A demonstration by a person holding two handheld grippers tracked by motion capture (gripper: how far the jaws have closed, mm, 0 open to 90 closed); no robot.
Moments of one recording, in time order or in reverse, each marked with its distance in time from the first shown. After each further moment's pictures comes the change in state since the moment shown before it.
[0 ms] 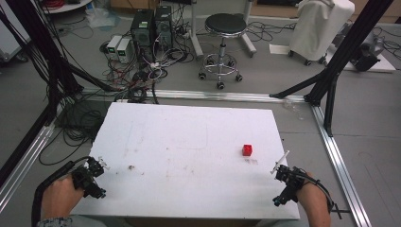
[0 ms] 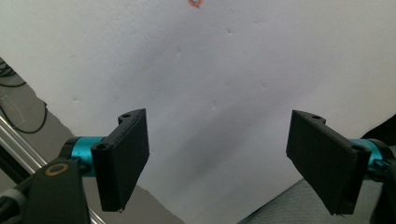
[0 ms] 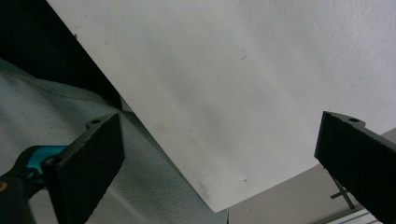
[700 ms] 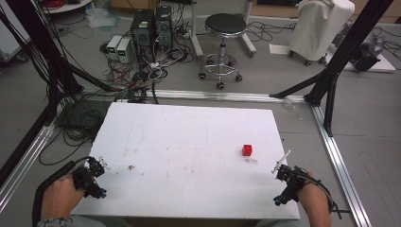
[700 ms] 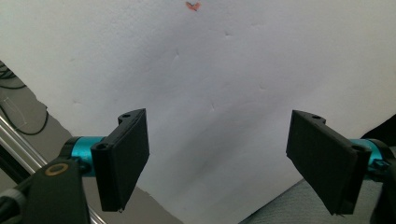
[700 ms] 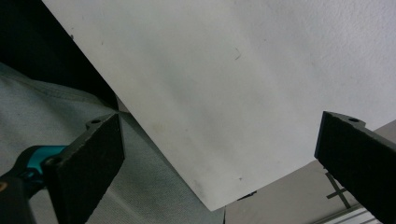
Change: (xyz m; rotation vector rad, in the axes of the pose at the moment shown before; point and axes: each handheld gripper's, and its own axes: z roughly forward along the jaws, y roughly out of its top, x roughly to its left) left arm -0.002 0.001 0.000 -0.005 0.004 0.005; right arm -0.001 -0.001 -0.003 -0.005 -0.013 -0.005
